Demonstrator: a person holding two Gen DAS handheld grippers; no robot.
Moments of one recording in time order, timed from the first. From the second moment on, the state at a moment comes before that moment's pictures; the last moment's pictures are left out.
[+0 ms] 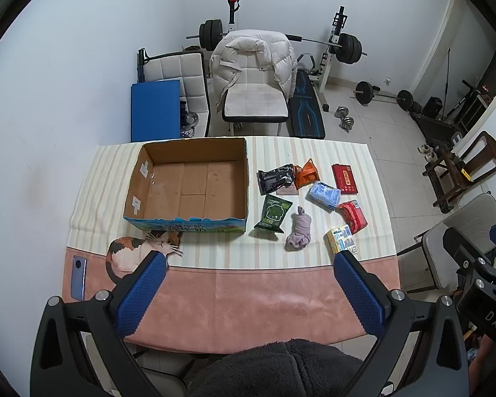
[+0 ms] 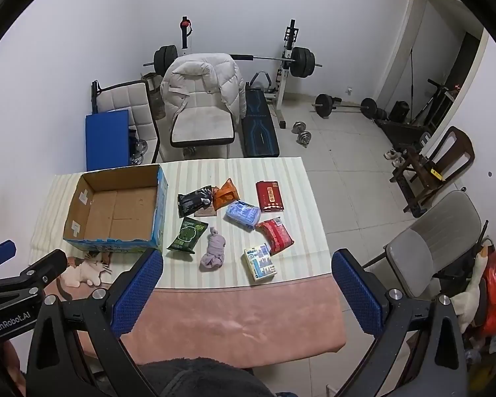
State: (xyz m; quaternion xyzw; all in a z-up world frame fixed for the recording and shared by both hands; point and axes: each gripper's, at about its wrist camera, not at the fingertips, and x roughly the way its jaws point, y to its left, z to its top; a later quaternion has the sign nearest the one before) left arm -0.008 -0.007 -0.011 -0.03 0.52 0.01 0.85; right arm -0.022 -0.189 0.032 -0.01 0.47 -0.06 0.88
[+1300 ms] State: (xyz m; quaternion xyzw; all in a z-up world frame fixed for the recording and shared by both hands) left arm -0.006 -0.004 -0.004 -0.03 0.51 0.01 0.86; right arm -0.024 -0.182 0.036 -0.02 0.46 -0.06 0.89
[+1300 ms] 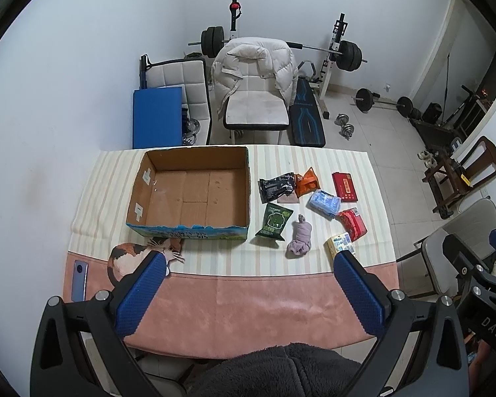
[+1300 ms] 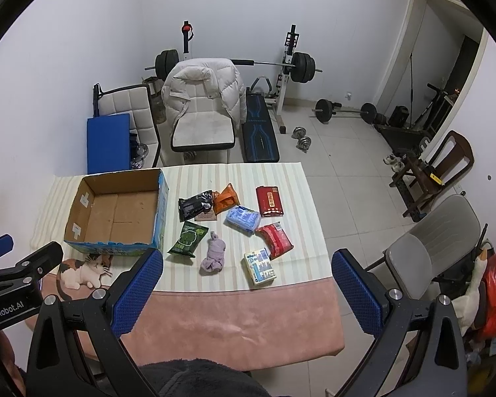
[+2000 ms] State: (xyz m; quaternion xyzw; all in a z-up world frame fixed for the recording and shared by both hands) left arm -0.005 -0.006 -0.003 -0.03 0.51 0.01 0.86; right arm -0.025 -0.183 0.037 -0.01 0.46 -0.06 0.89
